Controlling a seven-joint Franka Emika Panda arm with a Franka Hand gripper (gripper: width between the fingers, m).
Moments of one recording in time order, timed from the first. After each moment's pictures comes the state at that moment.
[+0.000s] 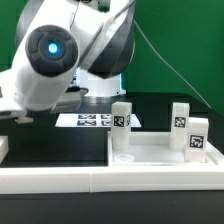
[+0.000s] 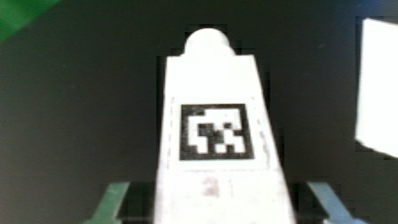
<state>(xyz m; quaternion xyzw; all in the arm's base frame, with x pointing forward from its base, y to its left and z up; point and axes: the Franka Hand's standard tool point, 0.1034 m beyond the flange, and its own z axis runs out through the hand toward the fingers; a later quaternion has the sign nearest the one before) 0.426 -0.180 0.048 0.86 0.16 -0.48 0.08</state>
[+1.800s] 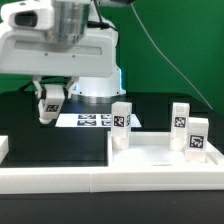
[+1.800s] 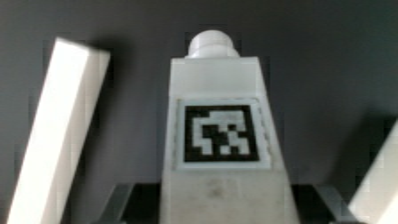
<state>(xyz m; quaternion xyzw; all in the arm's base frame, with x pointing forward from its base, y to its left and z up) 0.532 -0.110 0.110 0.98 0.19 -0.06 0.06</state>
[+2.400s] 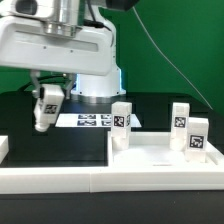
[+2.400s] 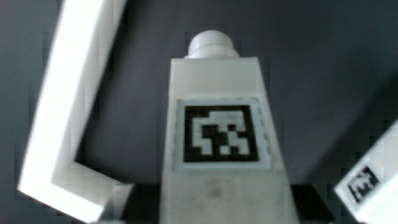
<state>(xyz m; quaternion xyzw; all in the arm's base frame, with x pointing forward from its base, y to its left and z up) 0.548 -0.102 0.111 0.98 0.20 0.04 0.06</state>
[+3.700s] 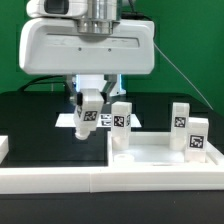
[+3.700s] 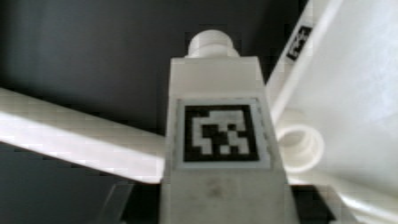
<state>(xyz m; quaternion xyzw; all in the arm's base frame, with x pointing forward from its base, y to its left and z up) 0.609 -0.048 0.115 0.99 0.15 0.04 0.02</state>
